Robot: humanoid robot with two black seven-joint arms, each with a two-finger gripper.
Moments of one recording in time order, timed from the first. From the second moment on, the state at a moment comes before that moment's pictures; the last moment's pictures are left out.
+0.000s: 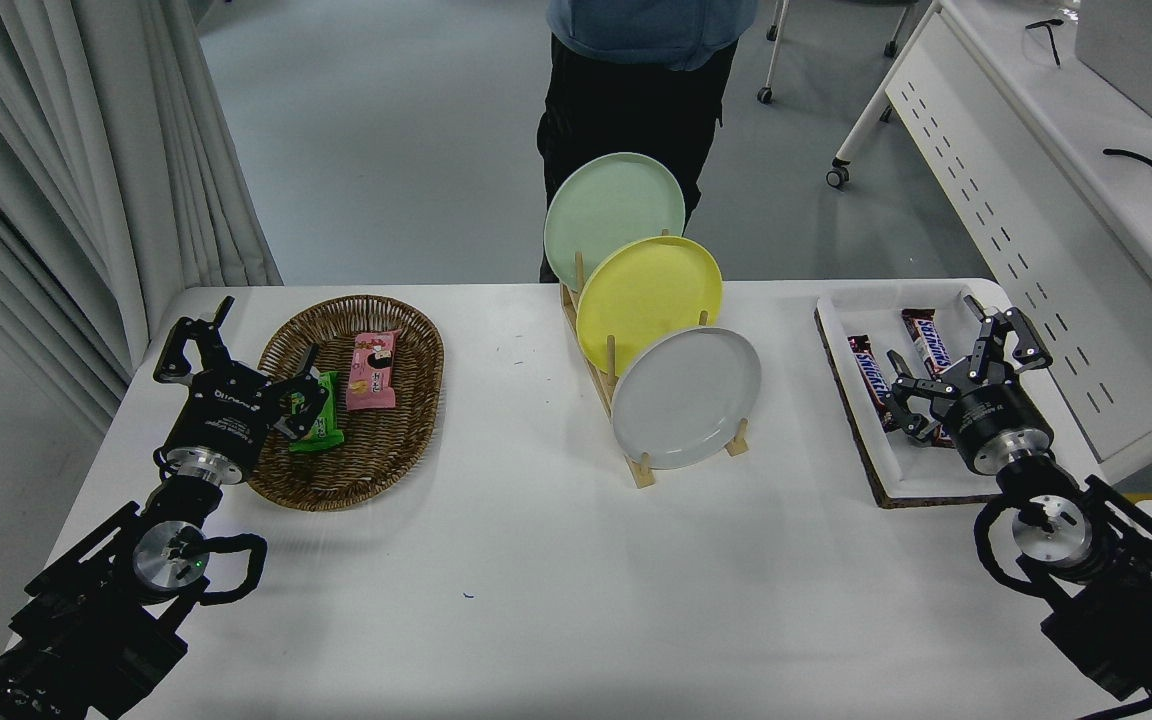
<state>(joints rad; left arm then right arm) -0.50 0.26 -1.08 -0.53 0.15 -0.58 -0.44 0.61 -0.27 0.91 0.49 -0.06 0.33 0.32</state>
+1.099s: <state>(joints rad) -0.50 0.26 -1.08 -0.53 0.15 -0.58 -0.44 0.65 -0.27 0.90 0.50 -0.06 0.33 0.32</state>
